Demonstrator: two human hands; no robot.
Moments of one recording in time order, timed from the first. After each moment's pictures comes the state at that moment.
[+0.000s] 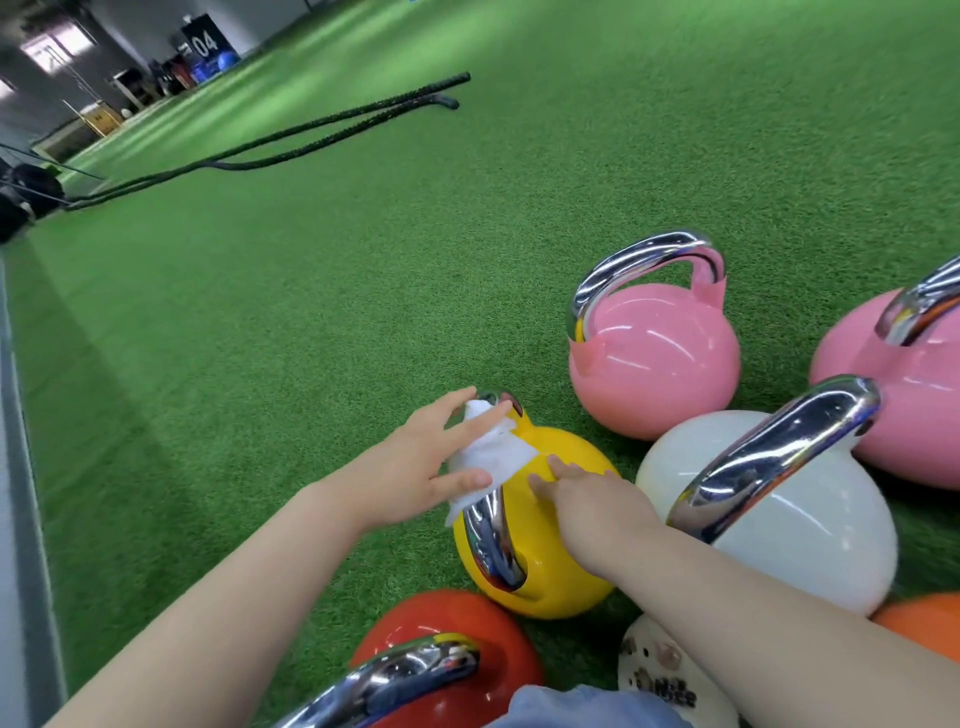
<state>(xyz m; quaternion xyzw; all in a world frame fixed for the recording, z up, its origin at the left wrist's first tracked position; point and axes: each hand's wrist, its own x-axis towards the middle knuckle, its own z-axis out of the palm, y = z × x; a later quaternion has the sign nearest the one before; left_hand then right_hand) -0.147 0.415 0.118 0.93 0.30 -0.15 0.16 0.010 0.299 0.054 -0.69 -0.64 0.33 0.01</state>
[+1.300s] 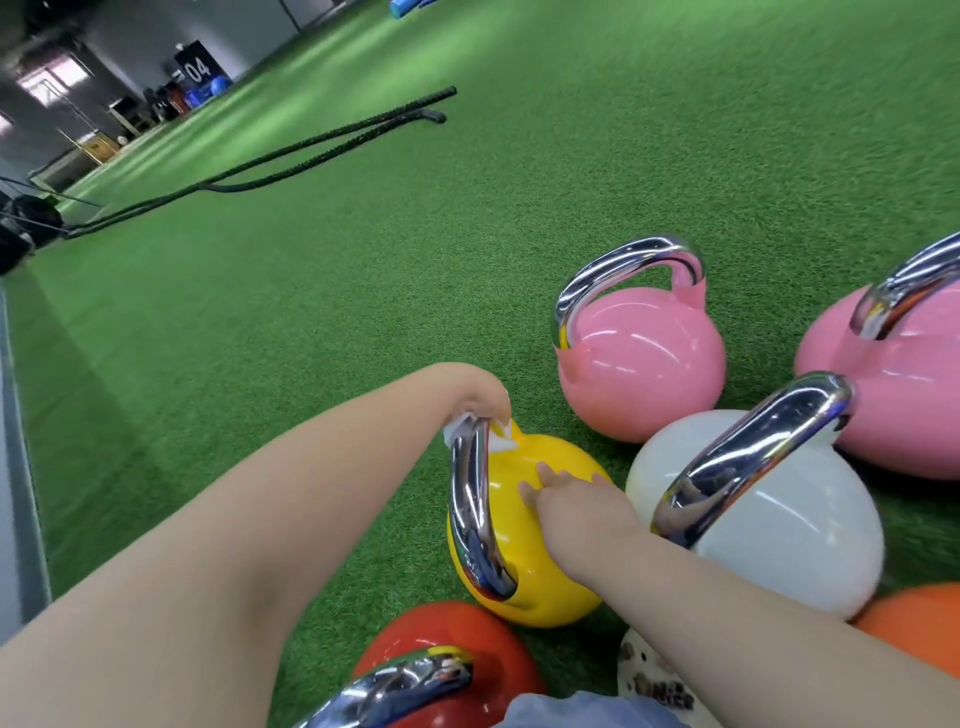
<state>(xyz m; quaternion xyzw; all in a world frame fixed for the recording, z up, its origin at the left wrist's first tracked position) -0.022 0.444 0.119 0.71 0.57 -0.36 0.21 0.007 0.300 0.052 -0.70 -0.64 0.32 -0.01</state>
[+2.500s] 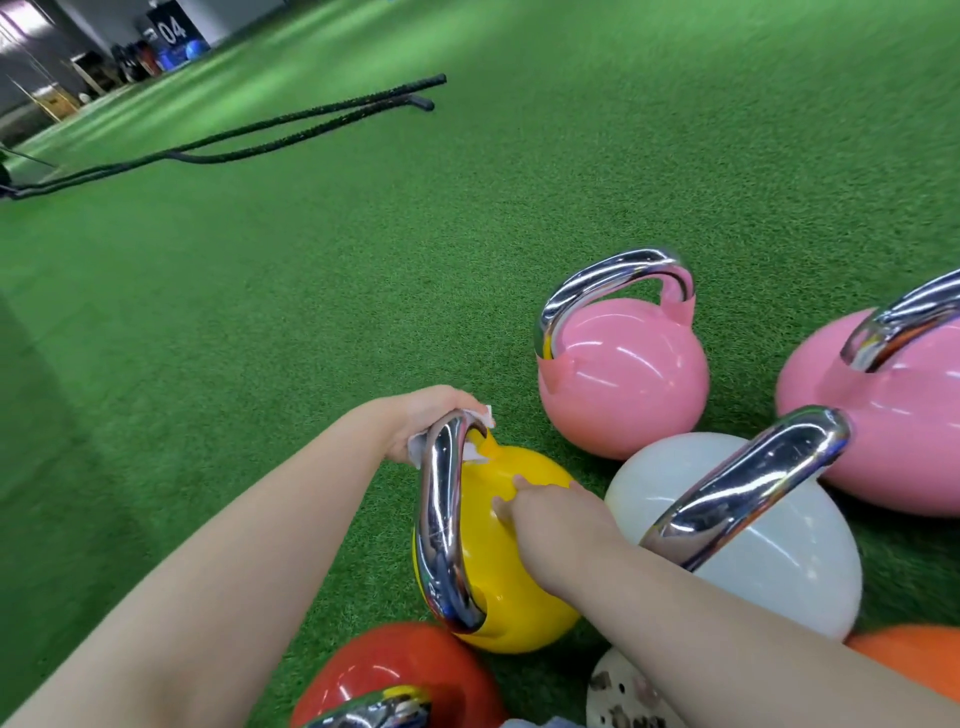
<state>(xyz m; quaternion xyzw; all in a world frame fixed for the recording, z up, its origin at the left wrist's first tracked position) -0.067 0.487 0.075 0.55 0.56 -0.18 0.59 0.018 0.311 0.061 -0.69 -0.65 0.33 -0.01</state>
